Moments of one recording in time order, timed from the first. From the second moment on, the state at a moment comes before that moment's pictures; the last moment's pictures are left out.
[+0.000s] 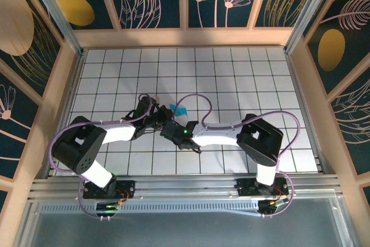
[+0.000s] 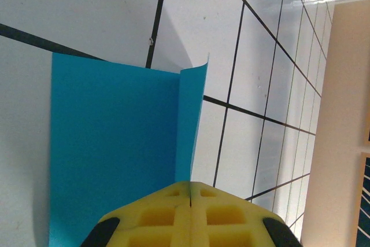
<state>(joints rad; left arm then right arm) -0.56 1.59 0.59 0.34 0.30 -1.15 1.18 1.83 1.11 -0.62 0.42 0.73</state>
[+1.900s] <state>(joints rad) -0.27 1.19 0.31 0.13 0.55 -0.91 0.92 1.70 0.90 -0.36 -0.14 0.48</state>
